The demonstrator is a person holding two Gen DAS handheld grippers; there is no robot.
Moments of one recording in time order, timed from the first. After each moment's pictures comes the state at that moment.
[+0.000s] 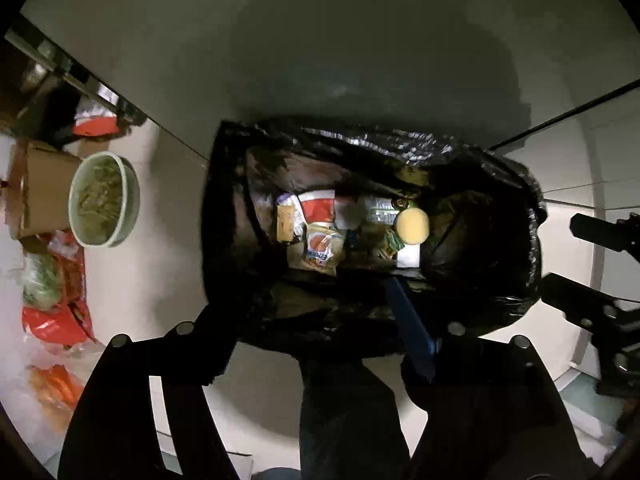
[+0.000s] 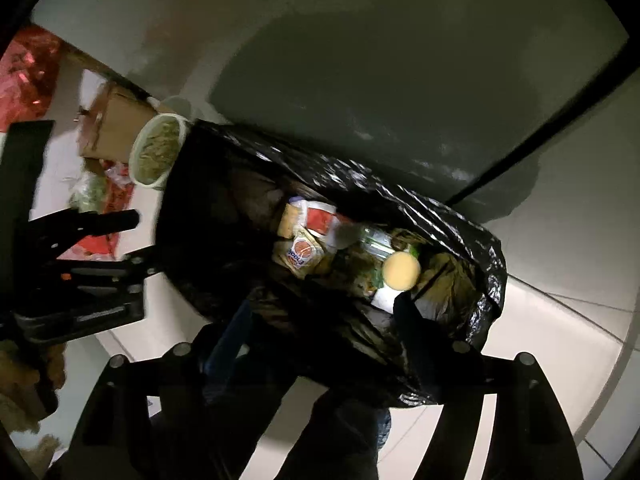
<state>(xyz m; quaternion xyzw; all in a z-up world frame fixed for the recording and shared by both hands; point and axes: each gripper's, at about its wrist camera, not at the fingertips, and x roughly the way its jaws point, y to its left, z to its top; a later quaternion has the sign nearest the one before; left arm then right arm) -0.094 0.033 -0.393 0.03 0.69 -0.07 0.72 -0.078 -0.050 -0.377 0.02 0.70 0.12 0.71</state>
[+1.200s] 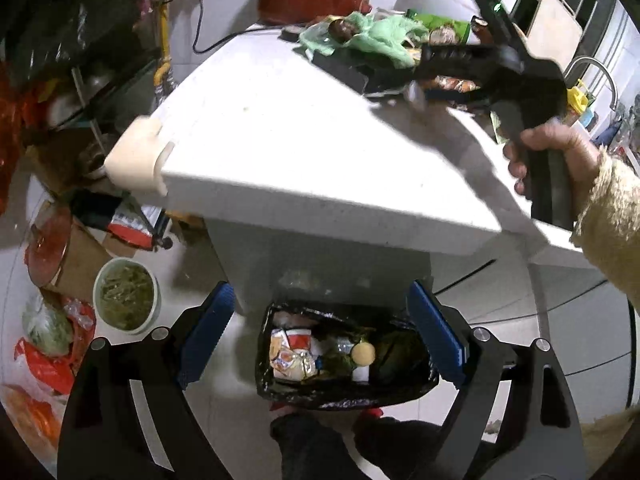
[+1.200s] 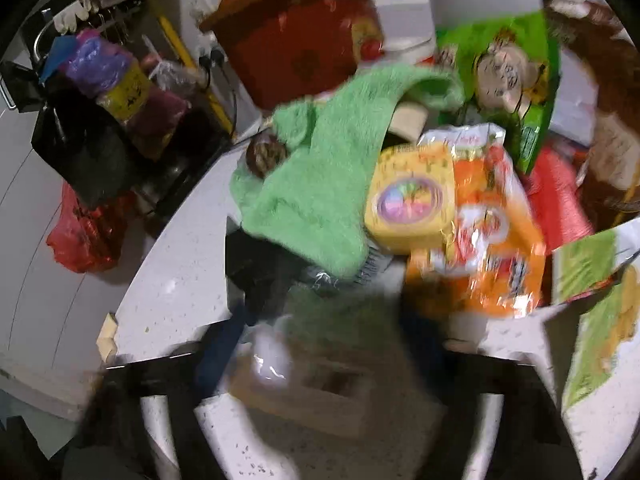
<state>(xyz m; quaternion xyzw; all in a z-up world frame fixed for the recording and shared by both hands) -0.107 0.093 -0.110 -0.06 0.47 -0.10 0.87 0.148 -0.030 -0.121 0.09 0.50 0.16 0.85</state>
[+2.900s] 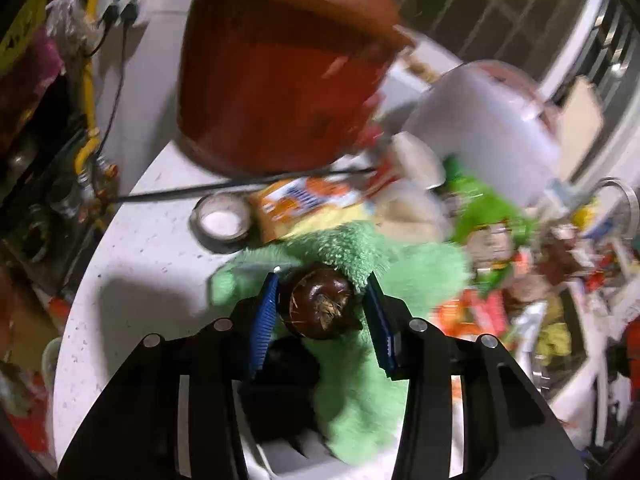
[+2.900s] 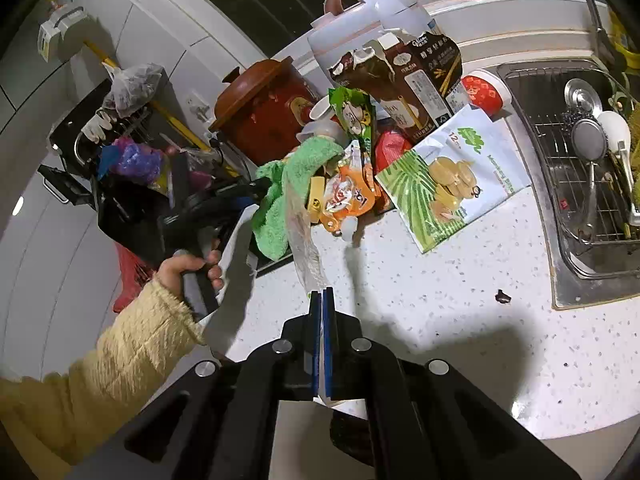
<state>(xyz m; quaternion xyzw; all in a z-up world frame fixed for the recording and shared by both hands) 0.177 0.085 -0.051 -0.15 0.41 -0.15 0.89 -0.001 -0.156 -0.048 0.25 0.42 0.16 0.85</state>
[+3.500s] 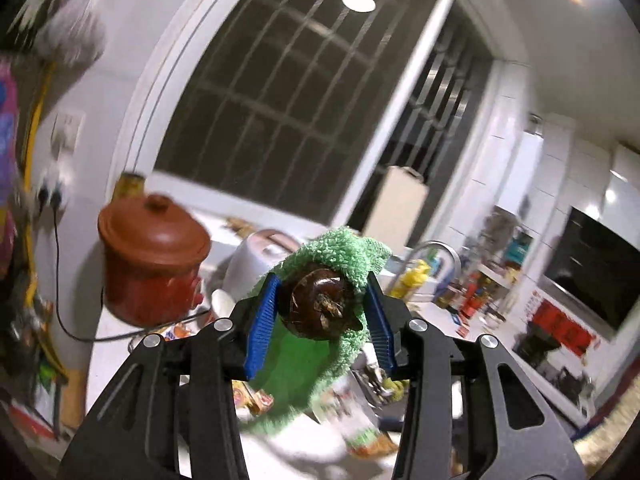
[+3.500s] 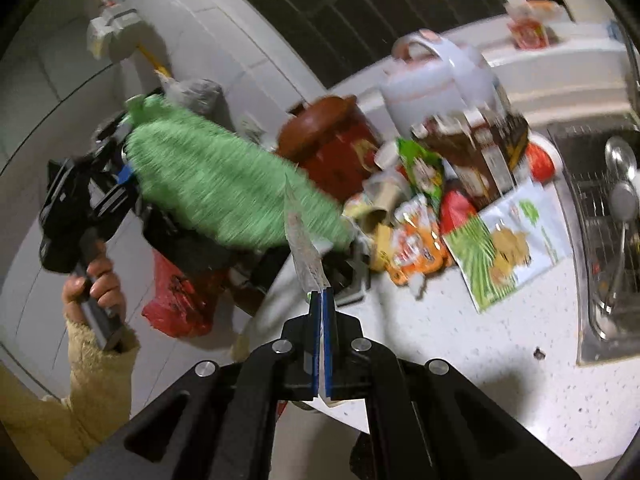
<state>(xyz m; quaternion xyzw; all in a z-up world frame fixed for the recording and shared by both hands) 0.000 0.108 0.181 -0.15 0.17 -0.35 0.91 -0.001 -0.135 0.016 0.24 0.35 0.23 0.88</state>
